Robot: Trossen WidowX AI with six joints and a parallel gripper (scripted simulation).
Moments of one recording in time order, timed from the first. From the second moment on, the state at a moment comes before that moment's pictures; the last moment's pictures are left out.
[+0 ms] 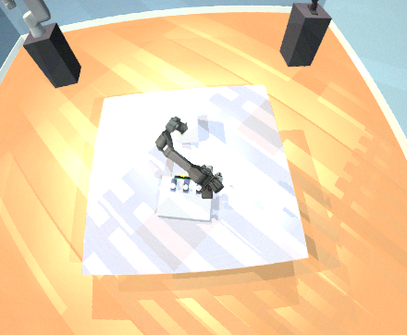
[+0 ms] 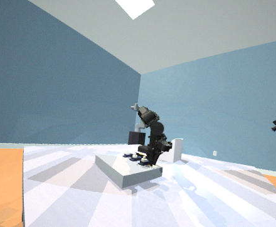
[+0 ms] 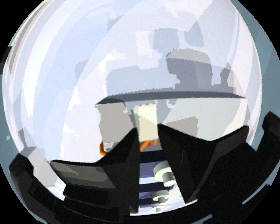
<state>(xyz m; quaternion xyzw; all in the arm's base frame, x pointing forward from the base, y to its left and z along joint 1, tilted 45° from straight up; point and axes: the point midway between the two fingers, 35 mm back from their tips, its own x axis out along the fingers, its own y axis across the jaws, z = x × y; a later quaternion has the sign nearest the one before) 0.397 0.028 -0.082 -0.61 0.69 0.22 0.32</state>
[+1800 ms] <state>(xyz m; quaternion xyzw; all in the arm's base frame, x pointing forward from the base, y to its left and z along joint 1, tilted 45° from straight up) 0.298 0.021 0.025 -0.34 0.70 -0.19 0.59</state>
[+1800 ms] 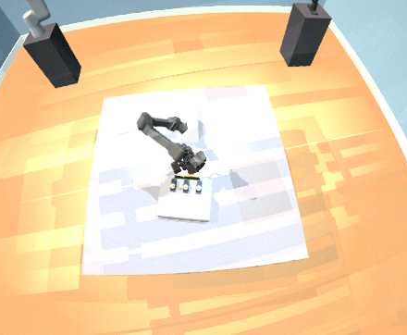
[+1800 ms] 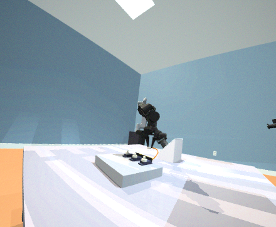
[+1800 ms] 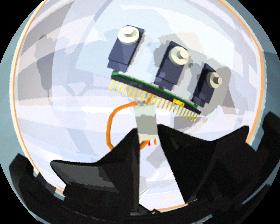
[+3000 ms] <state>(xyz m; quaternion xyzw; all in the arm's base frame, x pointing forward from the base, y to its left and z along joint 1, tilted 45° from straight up) 0.240 -0.034 0.012 -0.17 0.64 -0.36 0.66</state>
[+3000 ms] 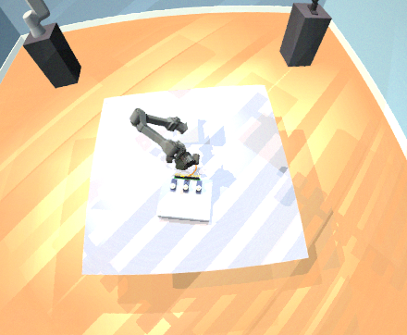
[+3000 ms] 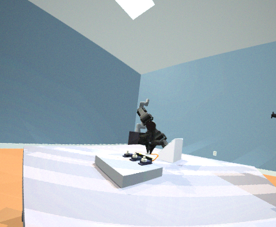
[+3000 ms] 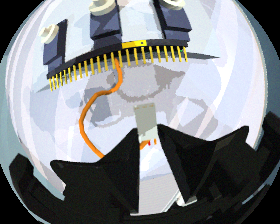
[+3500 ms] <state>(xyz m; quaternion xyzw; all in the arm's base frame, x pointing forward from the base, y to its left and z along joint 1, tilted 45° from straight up) 0.270 -0.040 0.019 -0.17 0.63 -0.36 0.66</state>
